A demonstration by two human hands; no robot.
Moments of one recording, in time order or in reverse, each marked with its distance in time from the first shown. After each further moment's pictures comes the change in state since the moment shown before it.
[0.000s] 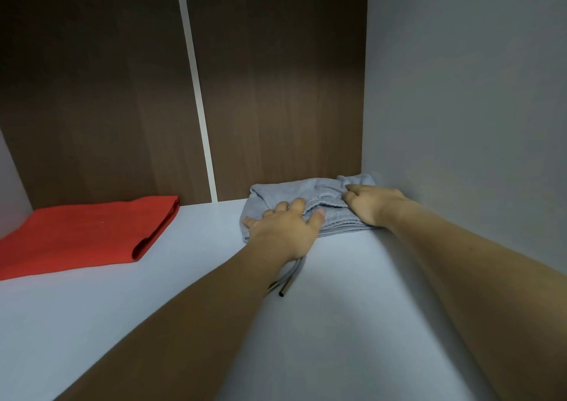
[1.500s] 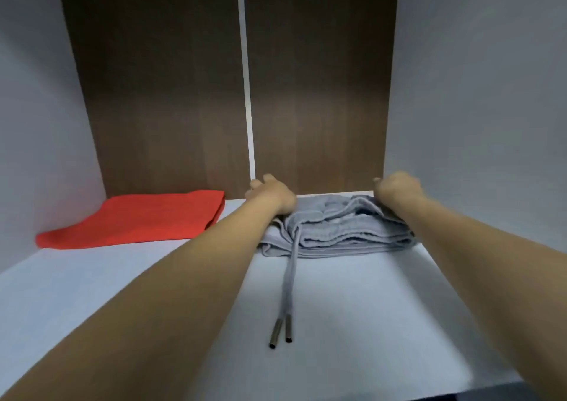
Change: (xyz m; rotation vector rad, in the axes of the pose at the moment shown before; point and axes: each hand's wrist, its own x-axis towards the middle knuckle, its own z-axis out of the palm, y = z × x) left_hand -0.035 -0.058 -0.090 -0.260 0.009 -0.329; right_hand -0.078 -0.073 -0.047 0.231 0.178 0.357
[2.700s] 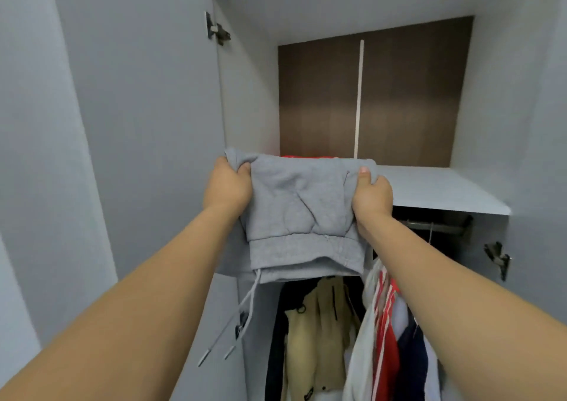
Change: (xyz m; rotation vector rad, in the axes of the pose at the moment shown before) left_hand -0.542 -0.163 -0.120 -0.448 0.826 -0.078; right_hand -0.472 0.063 -0.088 1.124 -0.160 -0.281
